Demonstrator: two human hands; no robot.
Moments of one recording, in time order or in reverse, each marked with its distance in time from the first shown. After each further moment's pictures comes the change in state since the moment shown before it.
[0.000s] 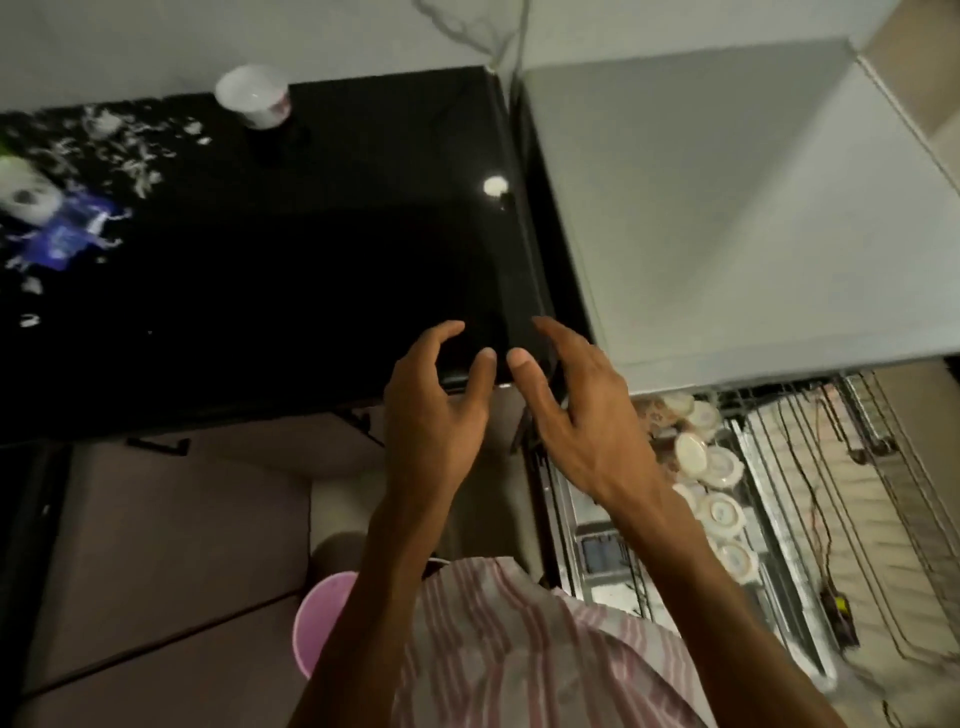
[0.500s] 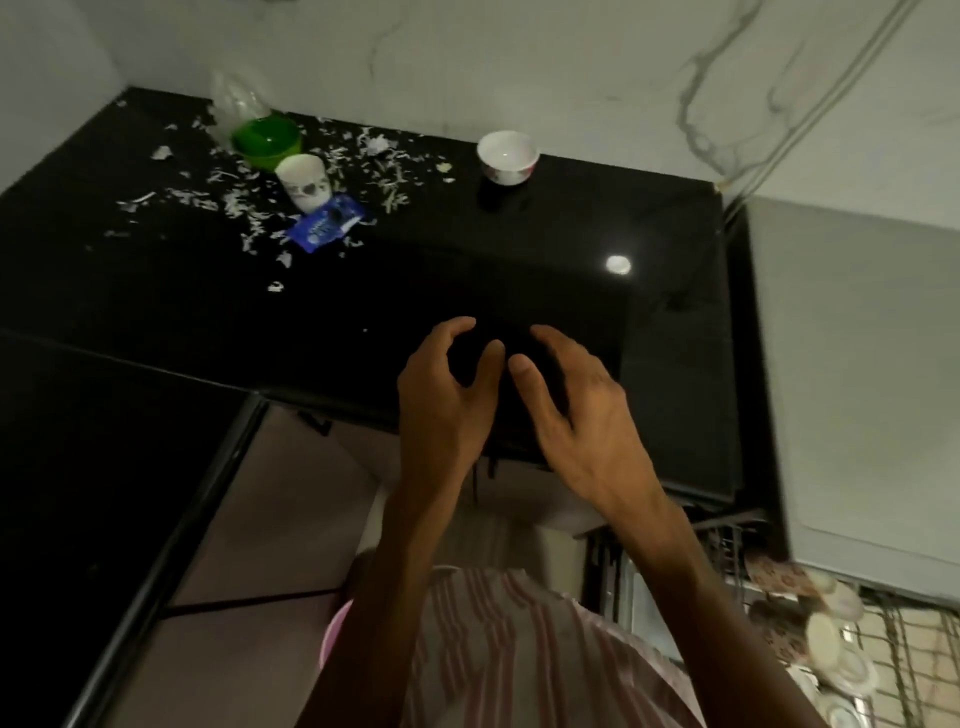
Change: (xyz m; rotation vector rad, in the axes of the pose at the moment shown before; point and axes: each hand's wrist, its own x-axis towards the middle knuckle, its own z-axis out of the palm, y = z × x) left_hand 0.069 -0.057 -0.145 -0.115 0.327 -0.183; right_hand 0.077 -0.125 0.119 0.061 -0.236 -0.299
